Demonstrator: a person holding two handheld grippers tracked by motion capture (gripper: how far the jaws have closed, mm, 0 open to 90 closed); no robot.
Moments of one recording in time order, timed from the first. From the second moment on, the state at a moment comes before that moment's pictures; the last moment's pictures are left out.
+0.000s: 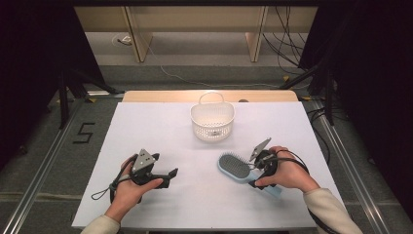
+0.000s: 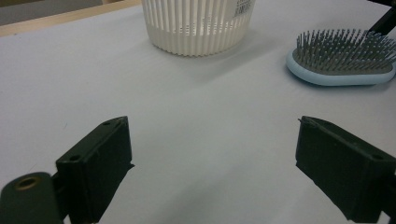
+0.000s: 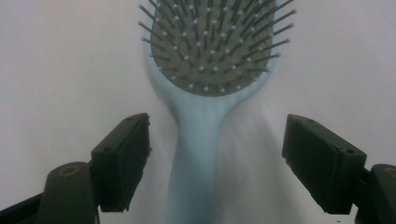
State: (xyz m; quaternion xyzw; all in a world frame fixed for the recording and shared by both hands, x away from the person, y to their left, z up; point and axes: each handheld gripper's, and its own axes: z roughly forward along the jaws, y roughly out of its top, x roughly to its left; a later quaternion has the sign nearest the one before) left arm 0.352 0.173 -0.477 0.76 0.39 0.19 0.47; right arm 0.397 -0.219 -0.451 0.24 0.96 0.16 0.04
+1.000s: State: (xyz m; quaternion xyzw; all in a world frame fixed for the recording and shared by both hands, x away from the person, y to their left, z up) left arm 0.352 0.173 -0.477 0.76 0.39 0.19 0.48; right arm 0.405 -0.189 -0.457 0.22 0.97 0.06 0.03
